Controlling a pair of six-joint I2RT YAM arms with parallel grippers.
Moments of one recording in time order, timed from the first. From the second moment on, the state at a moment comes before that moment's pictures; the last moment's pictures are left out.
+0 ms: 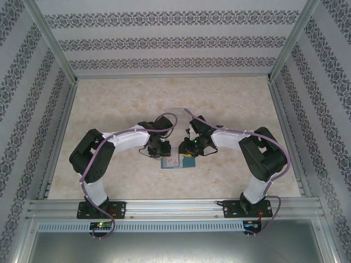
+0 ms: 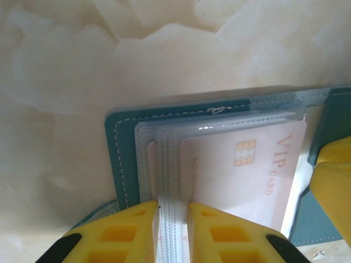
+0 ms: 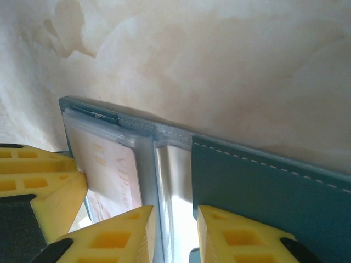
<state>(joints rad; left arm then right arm) -0.67 1.80 1.13 -0.67 0.21 -0.74 0.55 1.74 0.87 -0.29 -0.56 0.70</state>
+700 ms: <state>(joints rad) -0.67 1.81 1.13 -0.68 0.21 -0.74 0.54 1.74 0.82 -0.10 -0.69 0.73</state>
